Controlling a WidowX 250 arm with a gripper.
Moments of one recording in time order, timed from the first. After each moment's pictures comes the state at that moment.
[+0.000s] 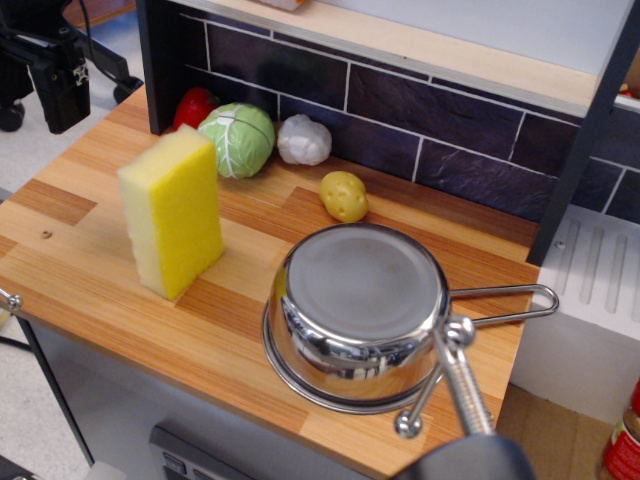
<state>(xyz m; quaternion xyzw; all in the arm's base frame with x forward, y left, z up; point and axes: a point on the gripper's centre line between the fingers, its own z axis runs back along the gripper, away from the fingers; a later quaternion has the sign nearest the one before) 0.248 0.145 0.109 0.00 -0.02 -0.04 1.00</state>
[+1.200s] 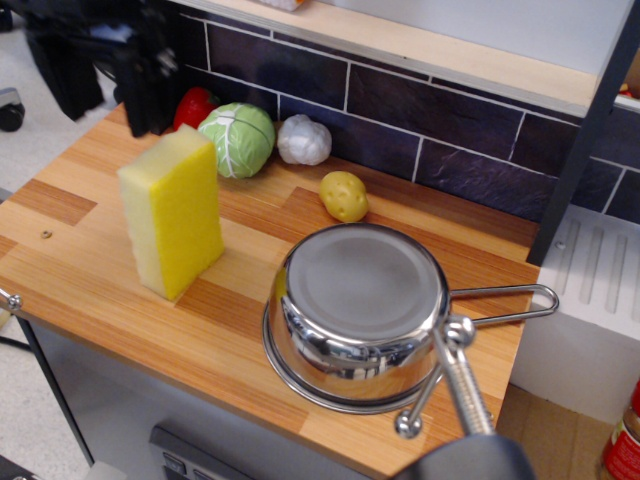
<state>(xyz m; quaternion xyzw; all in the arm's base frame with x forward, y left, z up) 0.246 0.073 0.122 -0.07 0.00 -0.02 1.00</state>
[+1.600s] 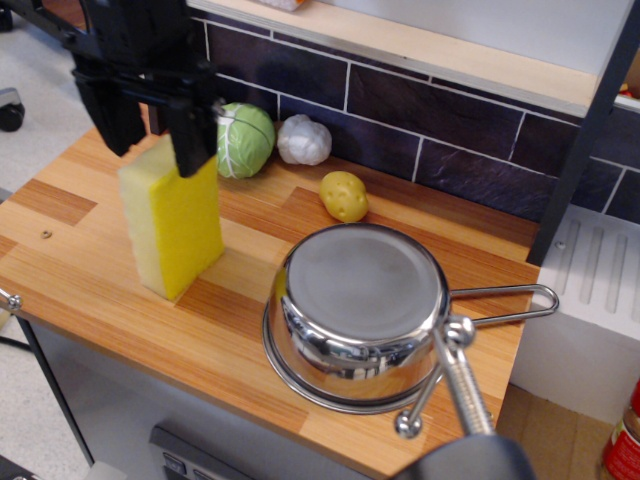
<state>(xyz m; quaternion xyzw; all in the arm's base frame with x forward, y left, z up) 0.248 0.049 0.104 -0.05 -0.02 -0.01 1.00</state>
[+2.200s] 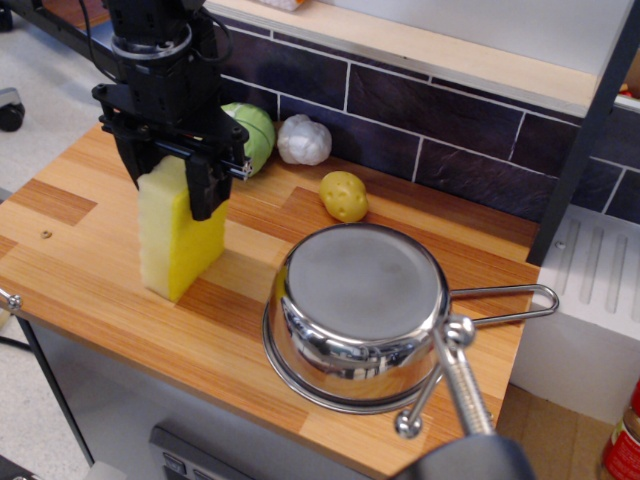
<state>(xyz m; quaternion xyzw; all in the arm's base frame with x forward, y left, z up) 0.247 0.040 0.079 -0.02 -0.02 0.00 1.00</state>
